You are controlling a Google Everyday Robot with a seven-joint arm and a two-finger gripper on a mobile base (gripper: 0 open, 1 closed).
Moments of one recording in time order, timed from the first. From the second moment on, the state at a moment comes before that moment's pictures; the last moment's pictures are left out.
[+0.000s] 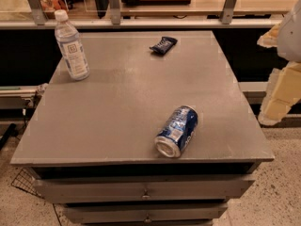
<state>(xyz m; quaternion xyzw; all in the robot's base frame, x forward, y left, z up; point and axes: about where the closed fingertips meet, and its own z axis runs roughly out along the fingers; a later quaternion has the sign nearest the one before) 0.438 -0.217 0.976 -0.60 0.78 -0.03 0.16</state>
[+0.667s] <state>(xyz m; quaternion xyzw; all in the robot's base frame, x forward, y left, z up) 0.453 -0.181 0.973 -0.60 0.77 0.01 0.19</state>
